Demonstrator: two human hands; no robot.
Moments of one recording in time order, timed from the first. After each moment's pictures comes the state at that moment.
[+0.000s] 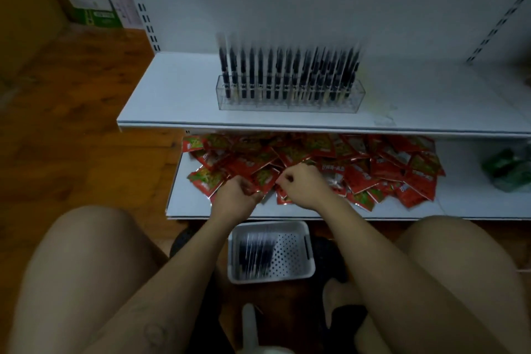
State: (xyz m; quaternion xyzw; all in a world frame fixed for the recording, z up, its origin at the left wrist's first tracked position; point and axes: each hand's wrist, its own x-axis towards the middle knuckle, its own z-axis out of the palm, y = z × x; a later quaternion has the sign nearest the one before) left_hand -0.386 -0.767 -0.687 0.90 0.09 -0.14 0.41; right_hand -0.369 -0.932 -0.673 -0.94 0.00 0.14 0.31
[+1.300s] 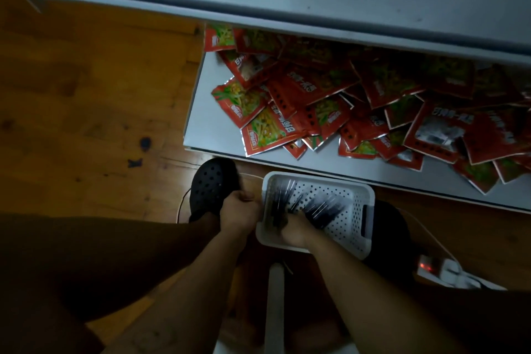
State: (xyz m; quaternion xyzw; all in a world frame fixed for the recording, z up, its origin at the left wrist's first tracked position) left_hand -0.398 -0.713 -0.894 0.71 0.46 -0.25 0.47; right_hand -0.416 -0.854 -1.030 -0.78 0.06 0.58 0.23
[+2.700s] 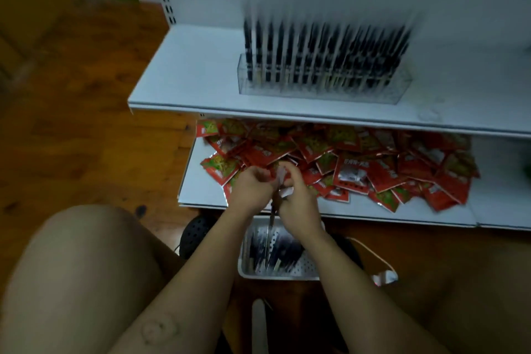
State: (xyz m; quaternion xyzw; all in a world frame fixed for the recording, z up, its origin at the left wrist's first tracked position) left_hand -0.370 -0.767 -0.700 0.81 0.16 -0.14 0.54; right_hand -0.393 -0.878 -0.744 -0.86 0.04 0.05 0.51
